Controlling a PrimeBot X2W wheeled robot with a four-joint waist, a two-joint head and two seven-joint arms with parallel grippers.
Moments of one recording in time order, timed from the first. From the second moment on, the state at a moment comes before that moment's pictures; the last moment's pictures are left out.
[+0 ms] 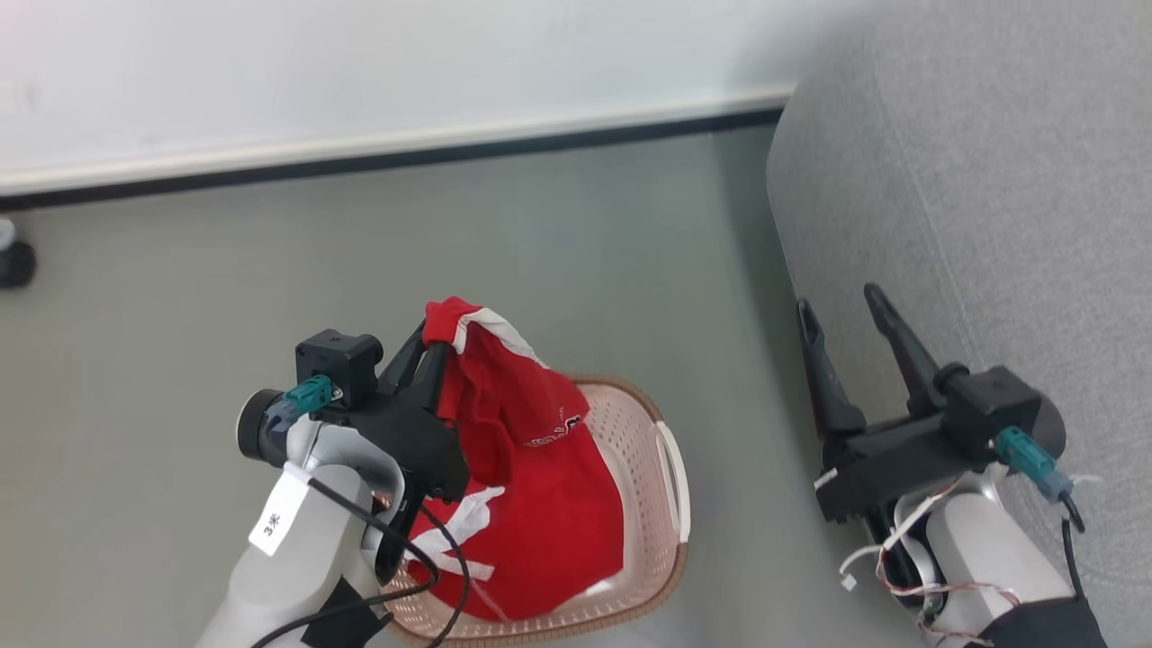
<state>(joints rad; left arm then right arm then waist) -0.64 0.06 -0.41 0.82 -0.48 -0.12 -0.25 -0.42 -0.16 0.33 0.33 0.29 0.02 -0.26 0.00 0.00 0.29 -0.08</state>
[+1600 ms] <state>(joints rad) -0.42 0.06 -0.39 0.32 -0.49 -0.08 -0.23 -0.23 -0.15 0.43 0.30 0.31 0.06 -0.20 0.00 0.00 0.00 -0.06</state>
